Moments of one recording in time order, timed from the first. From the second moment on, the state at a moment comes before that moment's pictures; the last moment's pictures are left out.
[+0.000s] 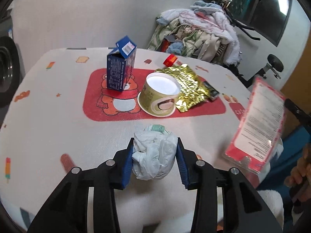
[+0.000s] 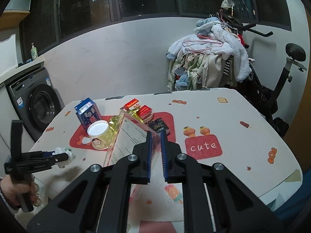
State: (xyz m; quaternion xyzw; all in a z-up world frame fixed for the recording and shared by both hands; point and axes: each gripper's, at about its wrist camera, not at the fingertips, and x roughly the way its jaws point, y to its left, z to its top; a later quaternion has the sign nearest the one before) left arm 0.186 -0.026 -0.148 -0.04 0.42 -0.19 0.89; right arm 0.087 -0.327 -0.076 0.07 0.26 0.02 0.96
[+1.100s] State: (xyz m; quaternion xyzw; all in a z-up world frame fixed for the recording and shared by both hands) left arm -0.017 0.008 -0.126 -0.01 0.37 -0.24 0.90; right arm -0.066 -0.234 -0.164 -0.02 0.37 0.11 0.92
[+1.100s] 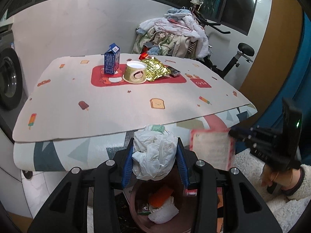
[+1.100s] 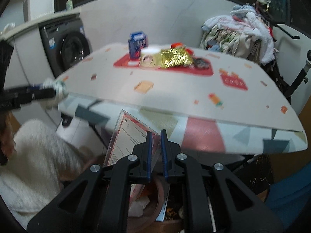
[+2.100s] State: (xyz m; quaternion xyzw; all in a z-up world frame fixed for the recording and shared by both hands) left arm -0.020 0.005 -0.176 -0.02 0.40 -0.24 0.88; right arm -0.035 -0.182 -0.264 -0.07 0.53 0.18 0.83
